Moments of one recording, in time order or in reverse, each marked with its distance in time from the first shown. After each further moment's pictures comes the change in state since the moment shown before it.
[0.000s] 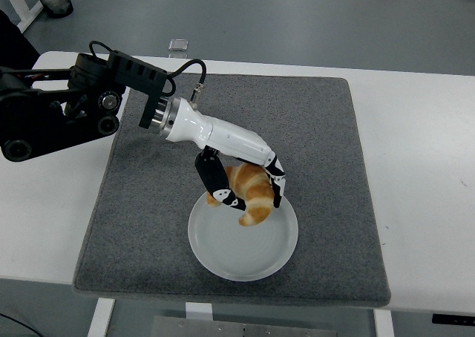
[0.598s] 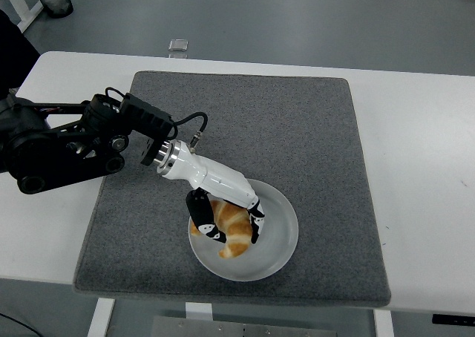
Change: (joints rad) left arm 0.100 -0.037 0.033 0.025 0.164 0.018 0.003; right arm -0.001 0.000 0.000 0.000 0.001 0.000 0.000
